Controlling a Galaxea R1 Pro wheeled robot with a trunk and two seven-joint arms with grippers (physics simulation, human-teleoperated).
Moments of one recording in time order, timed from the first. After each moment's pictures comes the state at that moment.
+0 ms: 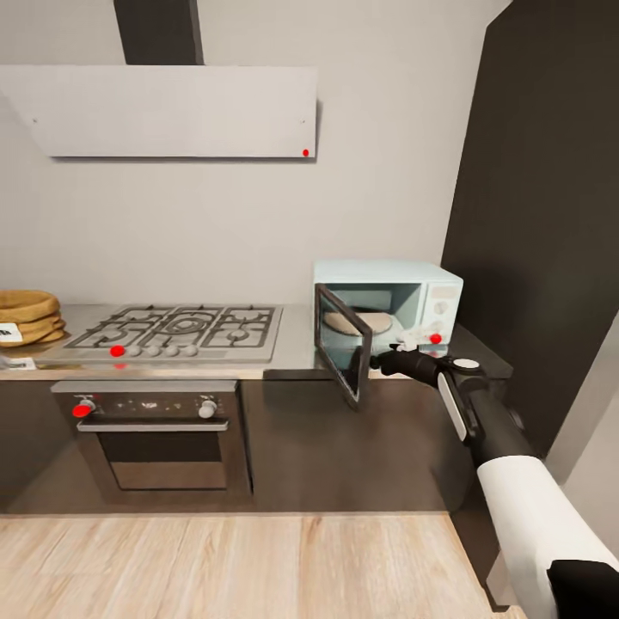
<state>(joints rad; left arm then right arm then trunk) 0.00 0.01 0.03 -0.03 0.36 -0.09 0.01 -0.87 -0.07 -0.02 -1.00 0.06 0.46 0.59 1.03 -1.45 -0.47</state>
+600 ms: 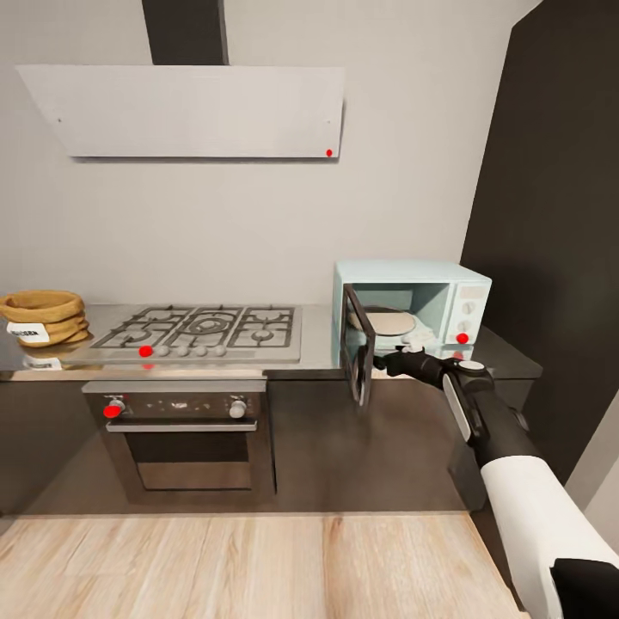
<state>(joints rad) 0.00 0.01 0.03 -0.03 0.36 -0.09 0.01 -0.87 -0.08 -0.04 -0.98 0.07 0.45 0.59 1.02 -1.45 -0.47</state>
